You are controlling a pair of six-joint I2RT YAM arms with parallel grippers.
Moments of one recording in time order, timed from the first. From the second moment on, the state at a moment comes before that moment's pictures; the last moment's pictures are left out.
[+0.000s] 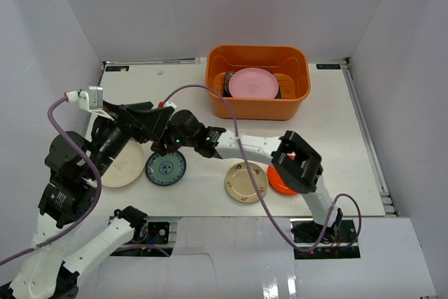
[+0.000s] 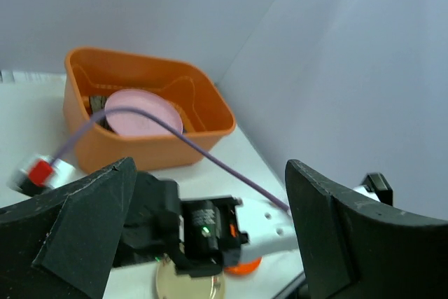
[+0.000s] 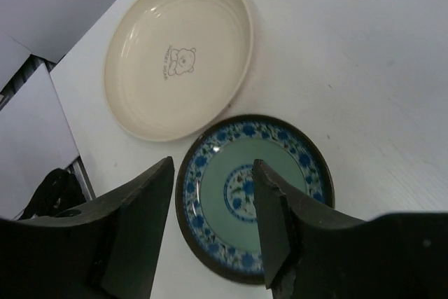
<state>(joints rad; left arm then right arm) -0.54 0.66 1.24 -0.39 0.00 -0.51 1.11 2.01 1.50 0.10 -0.10 0.42</state>
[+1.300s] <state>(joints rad) -0.54 0.55 1.02 -0.51 0.05 -0.46 1.13 2.66 2.20 0.10 -0.07 0.57</state>
